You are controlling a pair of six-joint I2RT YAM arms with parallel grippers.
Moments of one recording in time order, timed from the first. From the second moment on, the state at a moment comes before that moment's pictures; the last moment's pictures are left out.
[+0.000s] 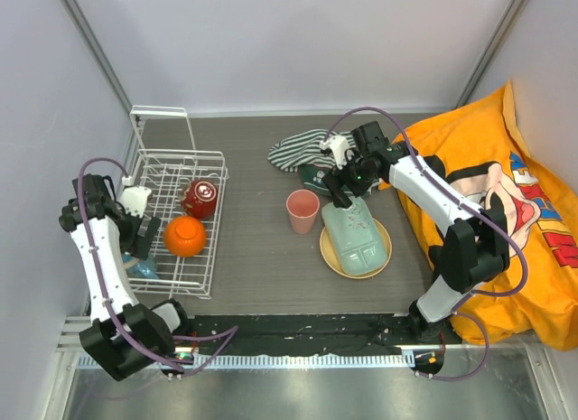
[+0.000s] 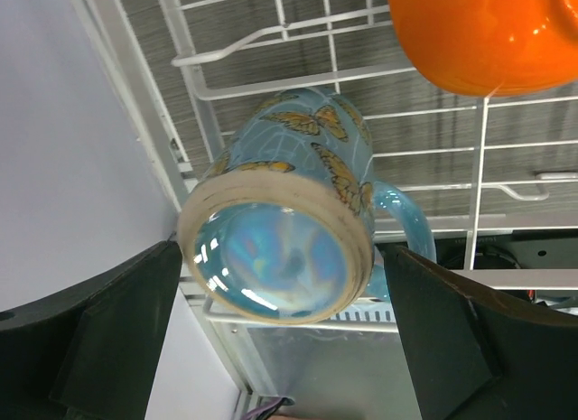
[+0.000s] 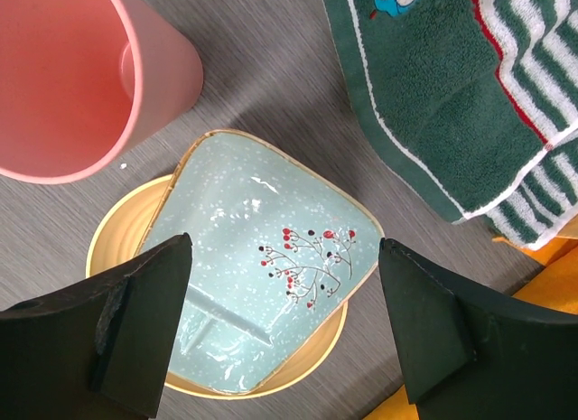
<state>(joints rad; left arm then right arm) 0.48 1.10 1.12 -1.25 0.04 0.74 0.39 1.63 1.38 -0.78 -0.27 -0.42</state>
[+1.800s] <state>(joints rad) 0.74 1.21 1.16 -1.33 0.44 0.99 0.39 1.69 1.37 -0.85 -0.18 -0.34</state>
